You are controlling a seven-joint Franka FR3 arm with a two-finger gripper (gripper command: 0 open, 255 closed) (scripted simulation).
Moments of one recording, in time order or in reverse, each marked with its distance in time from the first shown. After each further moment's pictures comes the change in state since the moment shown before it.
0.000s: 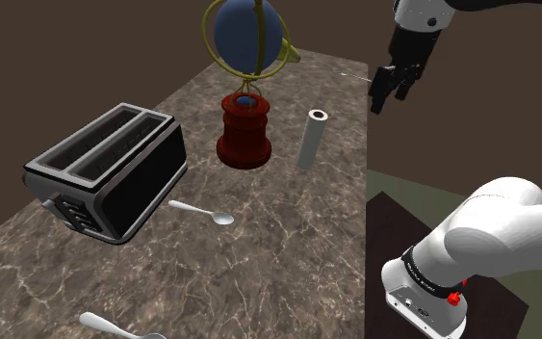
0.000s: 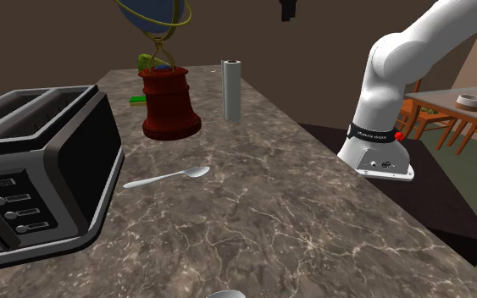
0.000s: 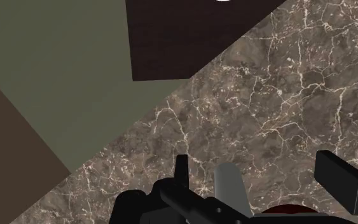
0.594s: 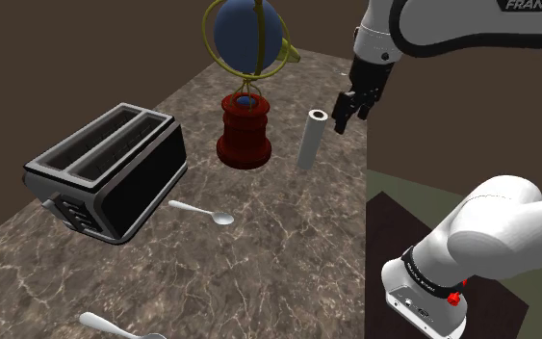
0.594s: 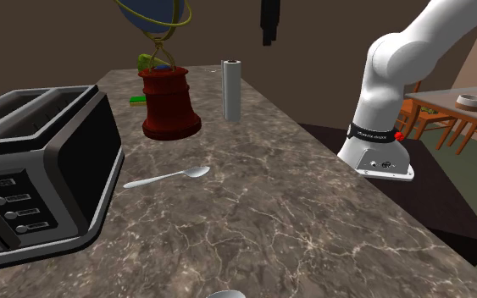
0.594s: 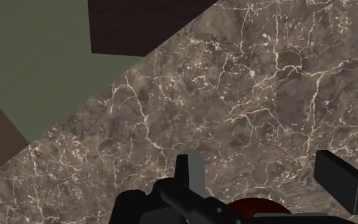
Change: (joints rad) arm 0.062 0.083 0.057 -0.102 0.079 0.225 0.036
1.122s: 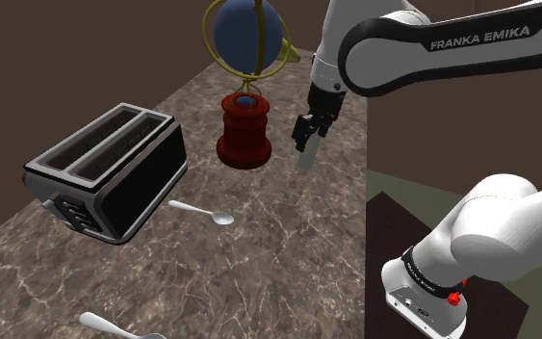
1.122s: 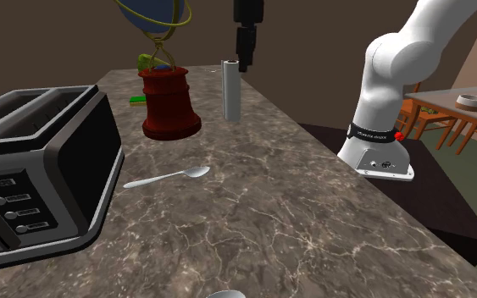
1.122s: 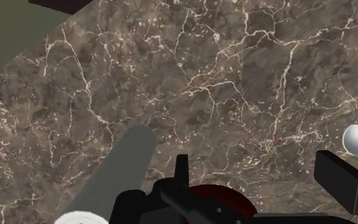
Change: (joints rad) arm 0.064 0.184 0.069 -0.032 0.071 0.270 0.024
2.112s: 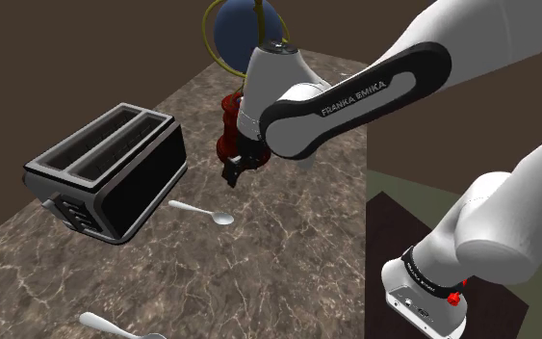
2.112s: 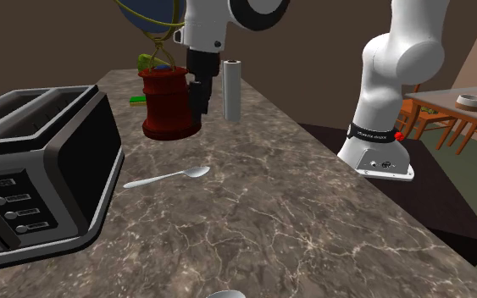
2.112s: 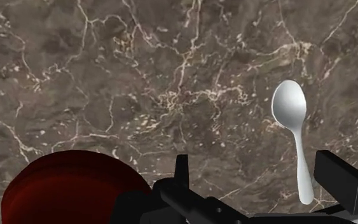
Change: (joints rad) arm 0.097 0.457 0.155 0.127 0.014 0.445 0.087
